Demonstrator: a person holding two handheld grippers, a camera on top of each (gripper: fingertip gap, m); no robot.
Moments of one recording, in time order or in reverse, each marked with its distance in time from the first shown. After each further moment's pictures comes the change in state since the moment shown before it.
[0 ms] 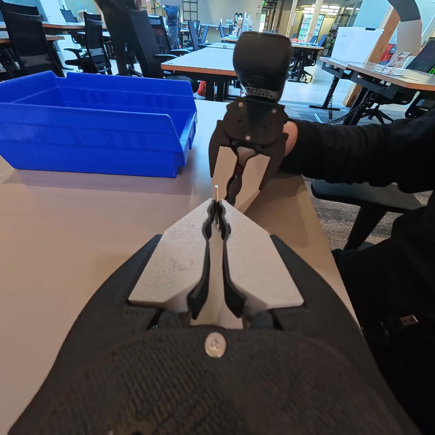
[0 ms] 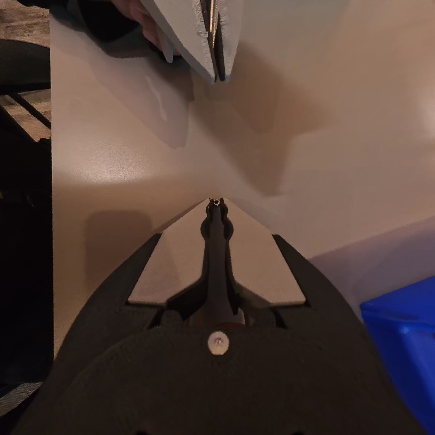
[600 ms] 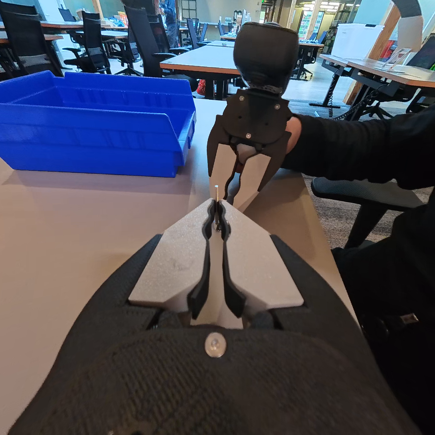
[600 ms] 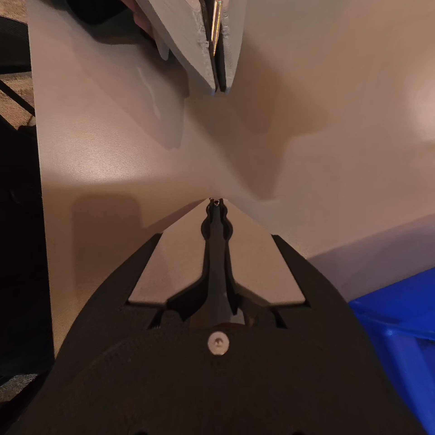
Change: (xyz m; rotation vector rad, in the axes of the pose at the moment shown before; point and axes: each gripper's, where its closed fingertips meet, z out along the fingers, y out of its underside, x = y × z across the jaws) left arm 0.002 0.001 0.000 -0.005 0.001 0.007; right arm 0.002 -0.001 0.002 -0.065 0.039 -0.029
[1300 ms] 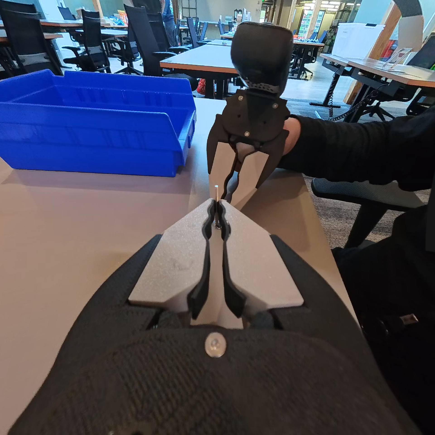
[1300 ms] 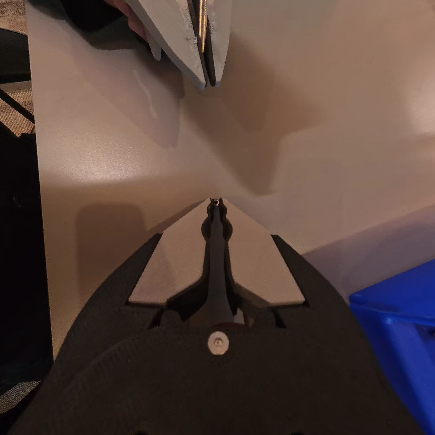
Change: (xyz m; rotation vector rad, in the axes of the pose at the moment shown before) left arm 0.000 0.000 0.000 -0.003 0.000 -0.002; right arm 0.003 0.002 -0.002 0.023 0.006 0.026
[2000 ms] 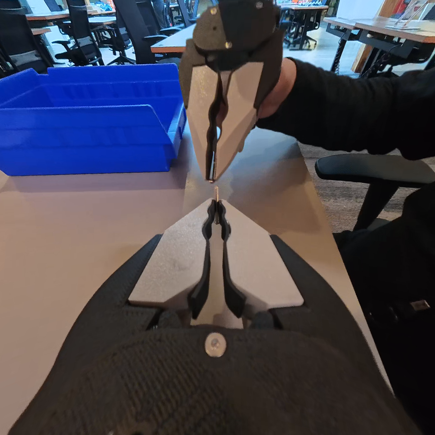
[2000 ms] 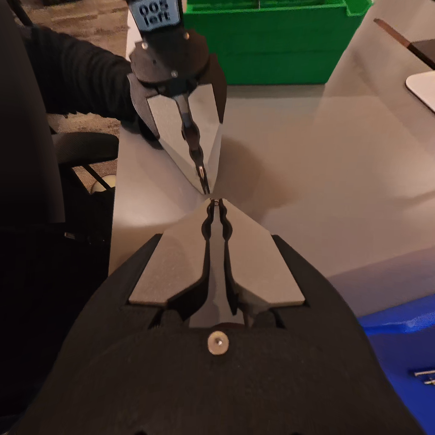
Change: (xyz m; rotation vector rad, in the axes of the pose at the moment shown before) left arm 0.009 0.009 0.007 -0.066 0.004 0.083; right arm -0.002 -0.066 -0.045 0.242 -0.130 0.041
